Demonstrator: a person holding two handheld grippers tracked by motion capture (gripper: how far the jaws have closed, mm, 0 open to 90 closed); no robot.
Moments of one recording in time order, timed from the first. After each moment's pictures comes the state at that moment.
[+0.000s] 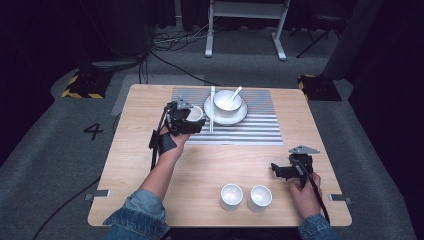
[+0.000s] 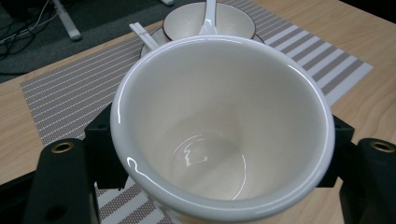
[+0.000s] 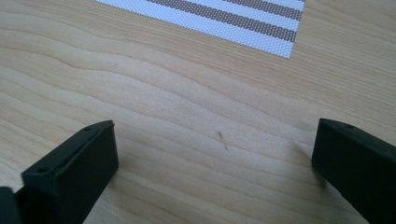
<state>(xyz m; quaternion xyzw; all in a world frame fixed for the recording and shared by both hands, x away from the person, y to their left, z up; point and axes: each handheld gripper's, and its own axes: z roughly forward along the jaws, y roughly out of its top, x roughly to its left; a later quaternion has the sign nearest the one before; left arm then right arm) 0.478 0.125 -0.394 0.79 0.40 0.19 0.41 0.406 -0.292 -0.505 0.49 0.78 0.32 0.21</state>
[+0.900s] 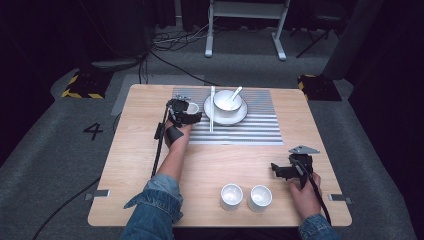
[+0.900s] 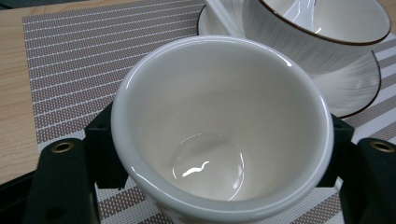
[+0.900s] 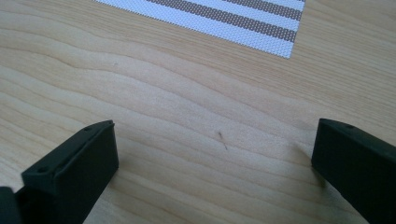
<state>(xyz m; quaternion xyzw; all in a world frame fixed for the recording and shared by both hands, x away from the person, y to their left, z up) 0.546 0.127 -0.454 0.74 0.52 0.17 0.39 0.406 -0.292 -0.505 0.49 0.78 0.32 0.21</state>
